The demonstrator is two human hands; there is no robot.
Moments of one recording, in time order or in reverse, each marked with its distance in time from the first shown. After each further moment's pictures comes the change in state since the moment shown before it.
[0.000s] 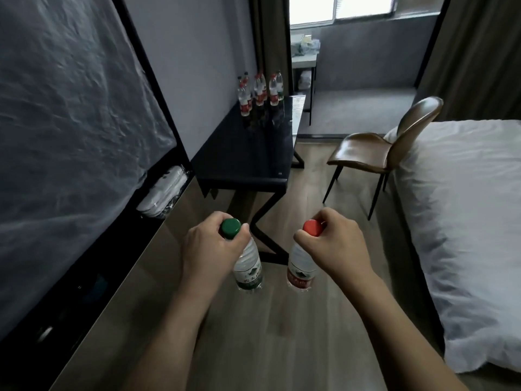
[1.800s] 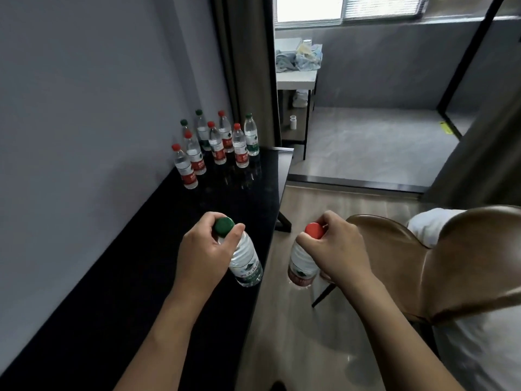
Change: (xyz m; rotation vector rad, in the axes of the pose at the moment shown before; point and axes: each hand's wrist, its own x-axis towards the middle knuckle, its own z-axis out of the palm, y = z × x) left_hand 0.756 0.076 0.513 -0.183 -0.071 0.009; right_hand 0.904 0.170 0.132 -0.073 -0.064 0.015
